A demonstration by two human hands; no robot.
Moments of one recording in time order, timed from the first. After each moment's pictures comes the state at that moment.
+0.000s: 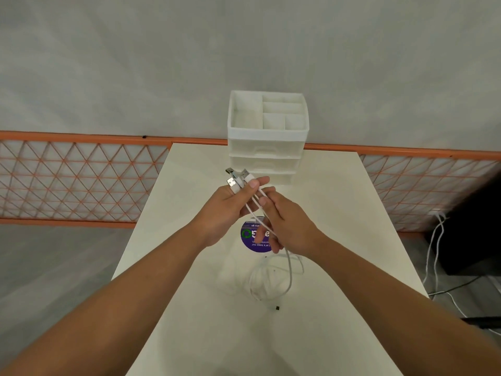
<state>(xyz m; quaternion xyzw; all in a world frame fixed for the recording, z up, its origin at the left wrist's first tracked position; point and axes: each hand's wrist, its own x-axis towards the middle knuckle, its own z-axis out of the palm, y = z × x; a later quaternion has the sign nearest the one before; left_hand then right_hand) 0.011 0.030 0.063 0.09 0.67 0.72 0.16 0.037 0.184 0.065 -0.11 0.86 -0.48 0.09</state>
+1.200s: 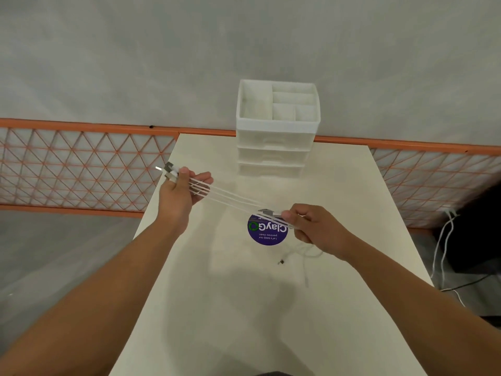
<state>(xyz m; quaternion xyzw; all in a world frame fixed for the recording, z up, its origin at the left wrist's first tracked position) -0.019 -0.049 0.018 -0.14 0.59 0.79 -0.07 0.031 0.227 0.033 -0.05 0.83 -0.53 0.18</state>
